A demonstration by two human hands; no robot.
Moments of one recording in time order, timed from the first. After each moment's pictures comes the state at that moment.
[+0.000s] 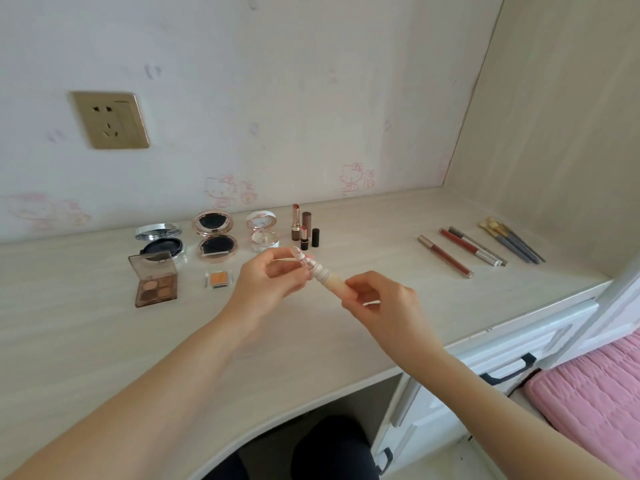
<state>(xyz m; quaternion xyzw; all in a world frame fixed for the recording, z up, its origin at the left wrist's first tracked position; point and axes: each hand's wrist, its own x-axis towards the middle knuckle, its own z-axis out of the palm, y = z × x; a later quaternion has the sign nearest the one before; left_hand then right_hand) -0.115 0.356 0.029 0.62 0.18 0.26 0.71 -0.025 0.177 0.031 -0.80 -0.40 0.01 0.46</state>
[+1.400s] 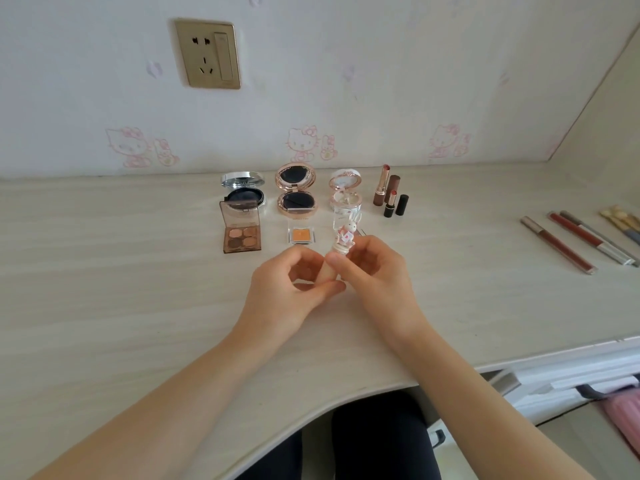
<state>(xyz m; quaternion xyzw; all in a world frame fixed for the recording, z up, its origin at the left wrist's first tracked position) -0.210 0.376 0.004 0.75 0.24 0.34 0.52 -0.093 0.289 0.010 -0.63 -0.36 0.21 0.66</state>
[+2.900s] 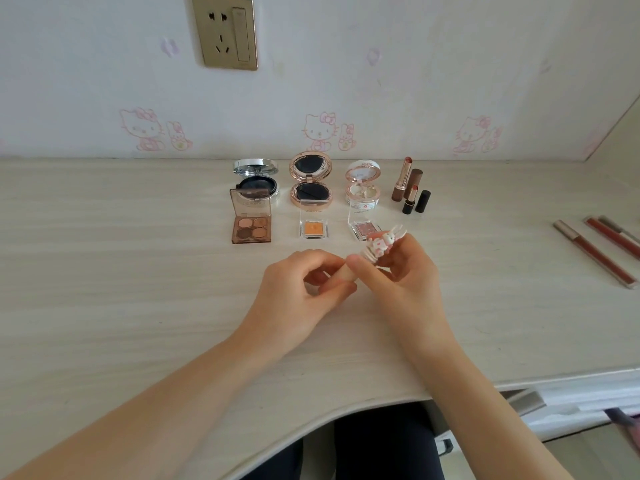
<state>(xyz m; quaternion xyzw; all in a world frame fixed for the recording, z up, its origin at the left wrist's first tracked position) -0.215 0.375 0.000 0.80 0.23 0.32 0.44 -0.091 0.281 0.009 -0.61 -0.37 0.19 0.67</state>
